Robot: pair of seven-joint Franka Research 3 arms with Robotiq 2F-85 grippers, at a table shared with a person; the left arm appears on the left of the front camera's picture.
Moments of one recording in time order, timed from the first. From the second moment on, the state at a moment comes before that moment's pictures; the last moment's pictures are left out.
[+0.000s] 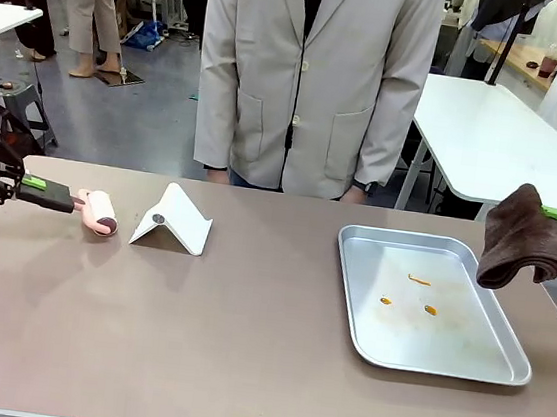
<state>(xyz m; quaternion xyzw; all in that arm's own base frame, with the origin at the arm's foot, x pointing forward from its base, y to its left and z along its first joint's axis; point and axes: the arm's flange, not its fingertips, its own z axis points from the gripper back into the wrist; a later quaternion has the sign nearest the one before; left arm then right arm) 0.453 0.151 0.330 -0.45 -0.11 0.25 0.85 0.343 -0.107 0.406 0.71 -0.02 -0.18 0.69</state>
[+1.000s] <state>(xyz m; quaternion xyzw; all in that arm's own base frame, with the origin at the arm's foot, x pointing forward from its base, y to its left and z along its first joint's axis) 0.316 0.304 0.422 -0.58 -0.15 0.17 0.79 0.343 -0.107 0.406 0.71 -0.02 -0.18 0.69</state>
